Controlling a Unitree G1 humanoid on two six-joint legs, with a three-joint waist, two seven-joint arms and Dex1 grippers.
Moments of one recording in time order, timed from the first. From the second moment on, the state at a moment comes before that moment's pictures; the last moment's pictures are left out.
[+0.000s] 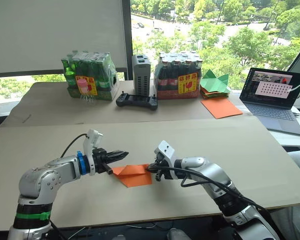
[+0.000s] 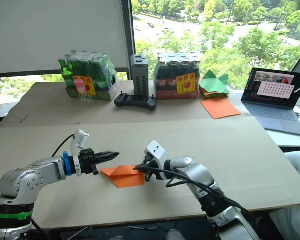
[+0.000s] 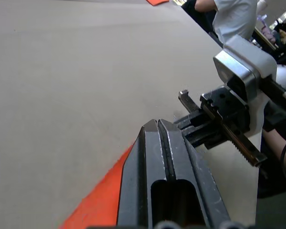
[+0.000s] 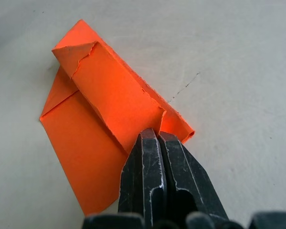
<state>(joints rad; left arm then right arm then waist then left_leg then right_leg) -0.24 0.63 0.14 -0.26 -0.77 1.01 -0.79 -0.52 -0.34 0.40 -0.02 0.25 0.79 0.72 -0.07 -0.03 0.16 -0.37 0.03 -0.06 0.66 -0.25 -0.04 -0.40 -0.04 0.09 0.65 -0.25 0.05</state>
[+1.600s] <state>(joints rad) -0.18 0.64 0.00 -0.09 -0.54 0.73 -0.90 -0.45 -0.22 0.15 -0.01 0.30 0.72 0.59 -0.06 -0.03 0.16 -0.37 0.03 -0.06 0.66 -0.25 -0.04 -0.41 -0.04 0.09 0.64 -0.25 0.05</state>
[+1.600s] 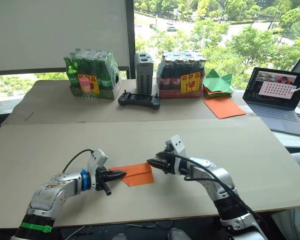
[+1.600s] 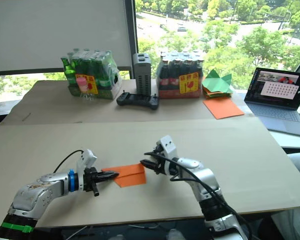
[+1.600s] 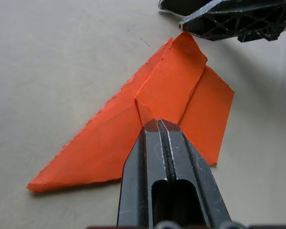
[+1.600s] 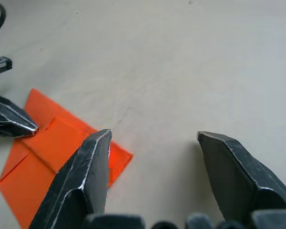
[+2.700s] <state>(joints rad) -0.20 0.63 -0.01 -0.07 -0.53 0.72 -0.90 -0.40 -0.17 0.37 0.03 0.17 0.48 0.67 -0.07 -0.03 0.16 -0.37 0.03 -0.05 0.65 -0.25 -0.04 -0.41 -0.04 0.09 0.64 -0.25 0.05</state>
